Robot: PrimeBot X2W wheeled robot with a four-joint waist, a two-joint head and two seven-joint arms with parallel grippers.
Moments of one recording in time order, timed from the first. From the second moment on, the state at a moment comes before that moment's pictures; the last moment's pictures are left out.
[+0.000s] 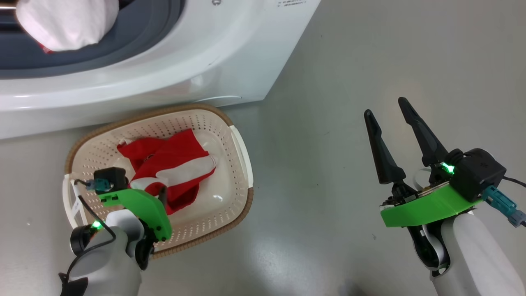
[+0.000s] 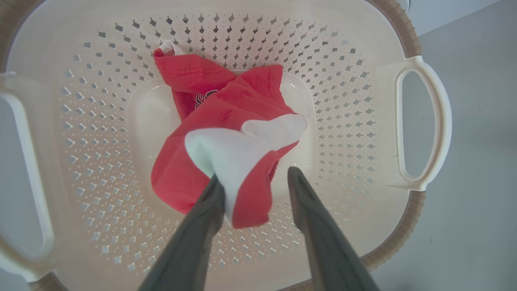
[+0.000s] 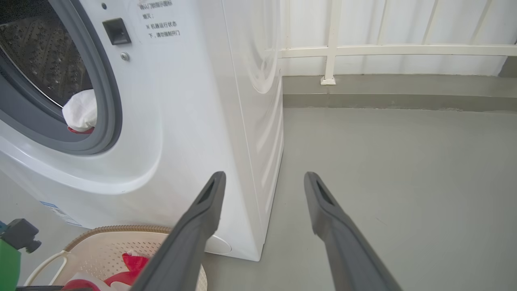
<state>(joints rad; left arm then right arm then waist) -0.80 0.04 -0.20 1.30 -0.51 -0.09 -0.01 -0.32 -0.09 0.14 0.12 0.32 0.13 -0.26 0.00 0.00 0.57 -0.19</state>
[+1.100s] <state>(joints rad) -0.47 0.05 -0.11 0.76 -0.40 -0.10 -0.25 -0.20 -0.12 0.10 0.16 0.32 0.13 -0.26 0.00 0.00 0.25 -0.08</state>
